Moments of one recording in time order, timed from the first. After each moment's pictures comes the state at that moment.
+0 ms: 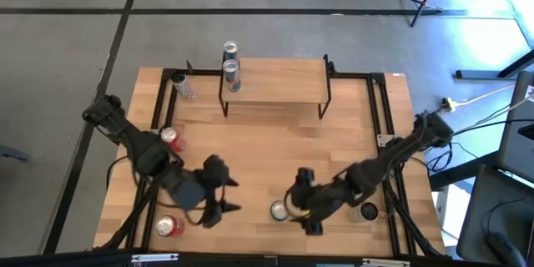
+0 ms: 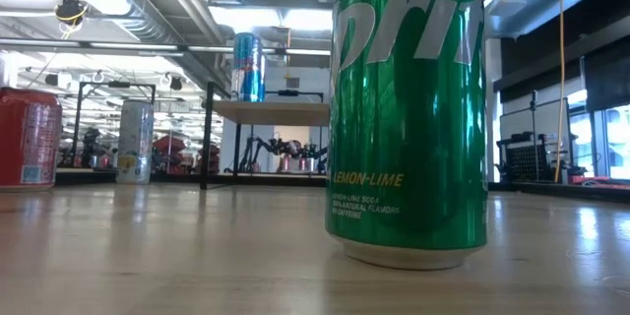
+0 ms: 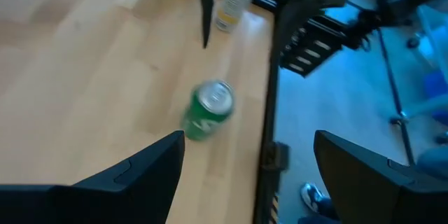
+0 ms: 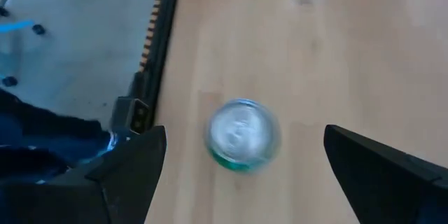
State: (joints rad) left arm -0.66 1.49 1.56 -0.80 -0.42 -0.85; right arm 0.58 1.69 1.48 -0.61 0.21 0.44
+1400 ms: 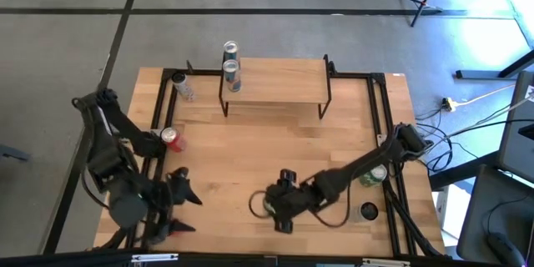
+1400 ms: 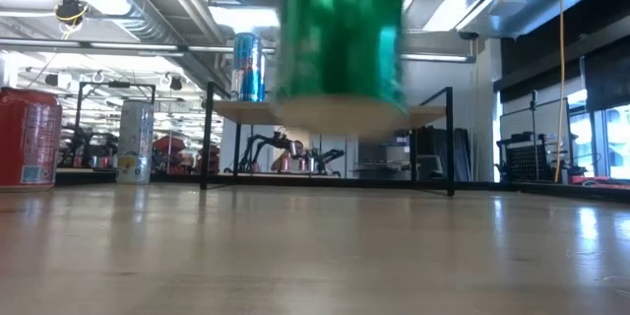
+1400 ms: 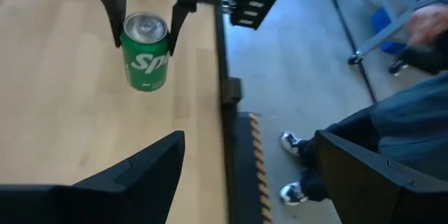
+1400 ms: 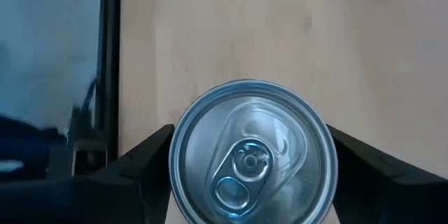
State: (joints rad) left arm -0.92 1.35 1.56 -0.95 -0.43 -0.84; right arm 0.48 1.94 1.69 -0.69 0.22 0.56
